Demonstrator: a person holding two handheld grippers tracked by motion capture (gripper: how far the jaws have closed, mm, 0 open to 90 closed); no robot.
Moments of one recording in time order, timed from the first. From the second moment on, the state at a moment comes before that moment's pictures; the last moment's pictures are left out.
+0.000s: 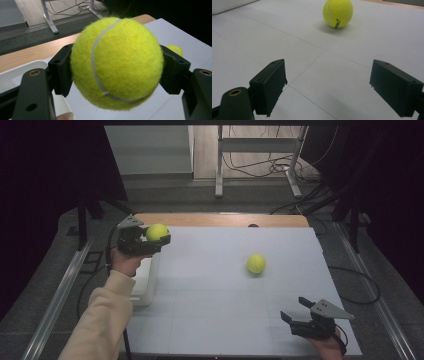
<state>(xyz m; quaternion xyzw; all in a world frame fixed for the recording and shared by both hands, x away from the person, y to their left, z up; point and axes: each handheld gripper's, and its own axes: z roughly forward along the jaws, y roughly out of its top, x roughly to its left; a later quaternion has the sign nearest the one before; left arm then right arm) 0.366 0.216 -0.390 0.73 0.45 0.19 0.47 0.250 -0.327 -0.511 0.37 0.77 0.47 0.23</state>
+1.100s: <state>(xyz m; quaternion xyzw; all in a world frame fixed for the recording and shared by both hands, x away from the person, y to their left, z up) 0.393 0.243 -0.394 0.72 0.50 0.21 0.43 0.250 -0.328 -0.511 0.37 0.77 0.47 0.22</state>
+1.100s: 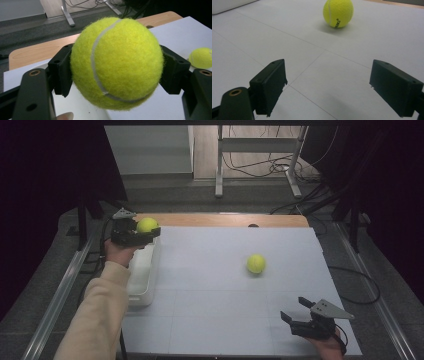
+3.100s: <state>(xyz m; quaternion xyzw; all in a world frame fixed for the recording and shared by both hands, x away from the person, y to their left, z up) 0.430 0.263 -0.444 0.74 0.56 0.16 0.32 0.250 -0.328 -0.512 0.37 0.77 0.46 0.22</state>
